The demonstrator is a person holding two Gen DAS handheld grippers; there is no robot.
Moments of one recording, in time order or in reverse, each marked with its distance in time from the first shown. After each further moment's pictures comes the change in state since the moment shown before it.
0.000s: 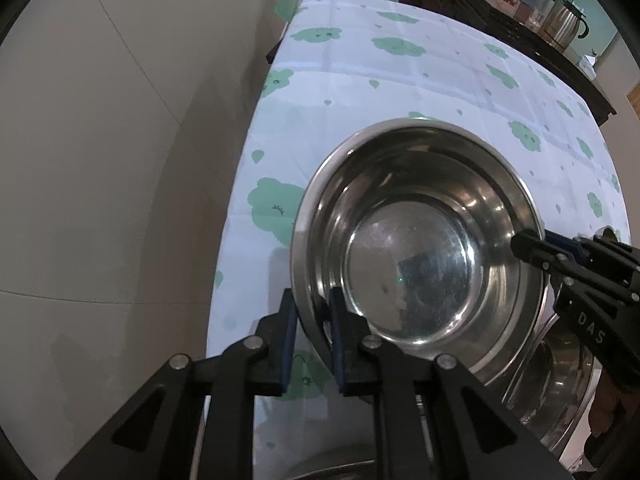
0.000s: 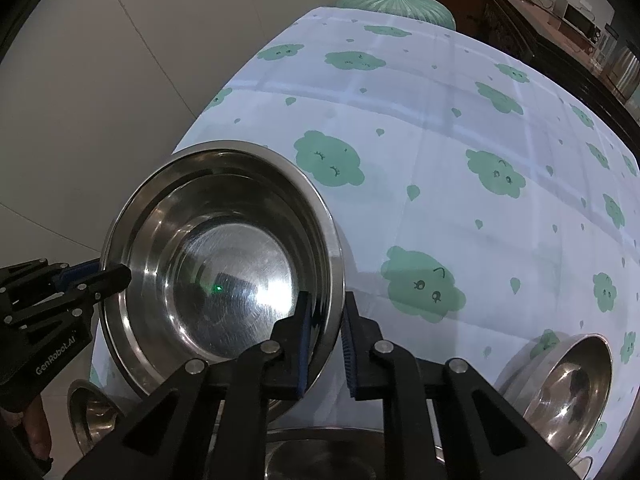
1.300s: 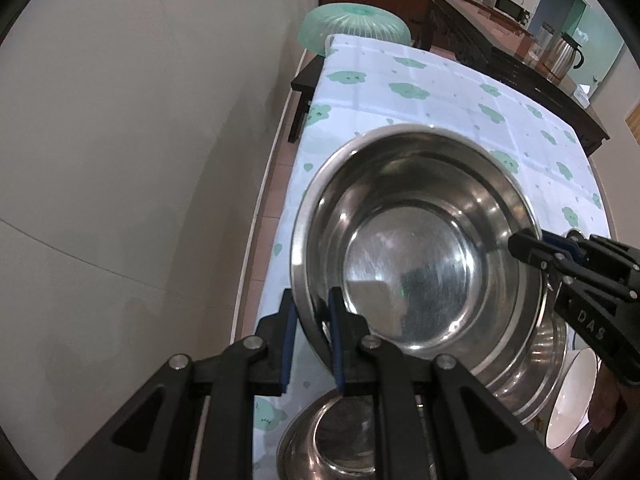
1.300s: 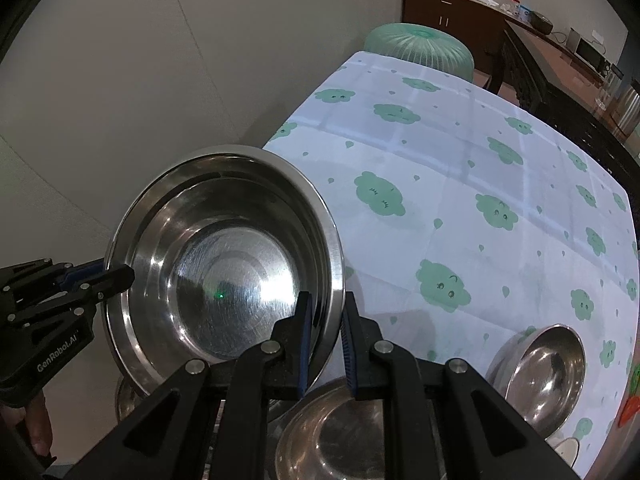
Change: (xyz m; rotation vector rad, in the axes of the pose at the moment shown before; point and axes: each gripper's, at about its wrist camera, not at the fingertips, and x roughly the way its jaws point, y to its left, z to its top) left arm -0.081 0.031 -0.039 -0.060 -0.096 0.002; right arm -0.071 0.048 -0.014 -0.080 -0.089 0.025
